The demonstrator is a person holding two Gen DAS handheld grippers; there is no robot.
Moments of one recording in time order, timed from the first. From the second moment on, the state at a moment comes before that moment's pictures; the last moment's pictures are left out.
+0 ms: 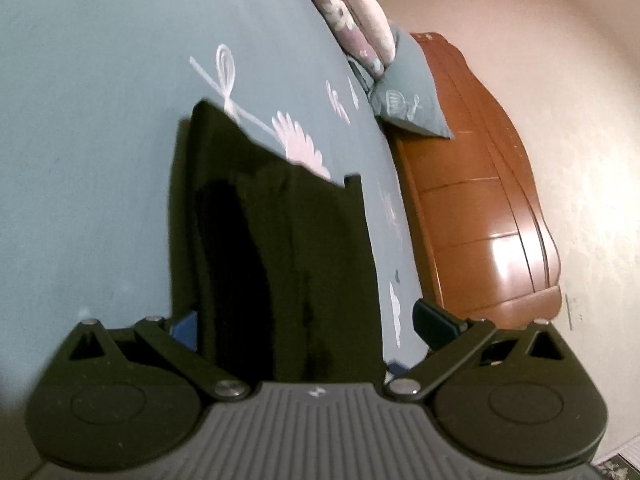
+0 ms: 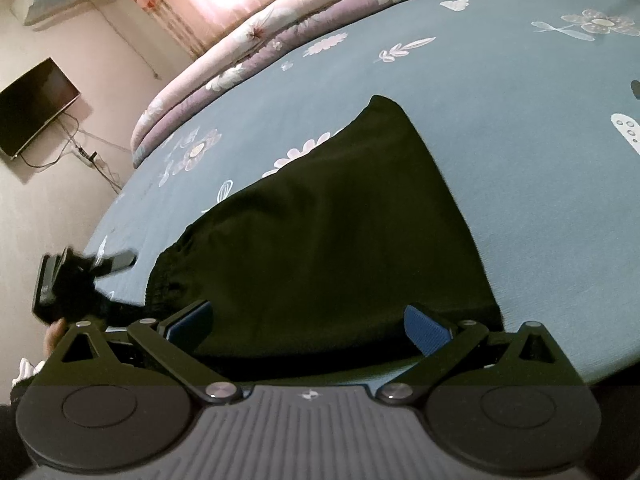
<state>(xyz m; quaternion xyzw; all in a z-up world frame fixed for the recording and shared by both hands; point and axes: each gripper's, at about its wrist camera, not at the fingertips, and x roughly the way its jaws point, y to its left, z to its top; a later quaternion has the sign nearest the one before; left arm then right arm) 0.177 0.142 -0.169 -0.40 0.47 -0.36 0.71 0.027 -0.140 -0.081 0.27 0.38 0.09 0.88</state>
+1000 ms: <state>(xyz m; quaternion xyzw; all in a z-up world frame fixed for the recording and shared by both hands) 0.187 0.124 -0.164 -0.35 0.50 -0.26 0.75 0.156 -0.260 -0.118 0.29 0.40 0.18 0.85</state>
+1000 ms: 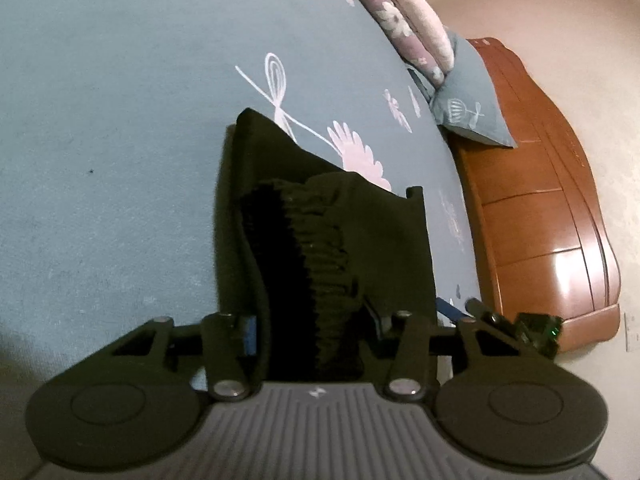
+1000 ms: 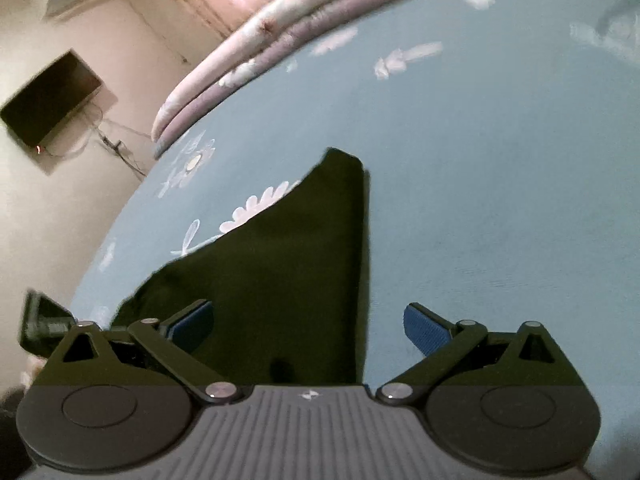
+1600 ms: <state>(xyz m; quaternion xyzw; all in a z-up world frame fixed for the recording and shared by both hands) 0.187 0.124 -0.158 -0.33 0.52 -0.25 0.75 0.163 -0.262 -0.135 0.32 0.40 0.30 0.80</state>
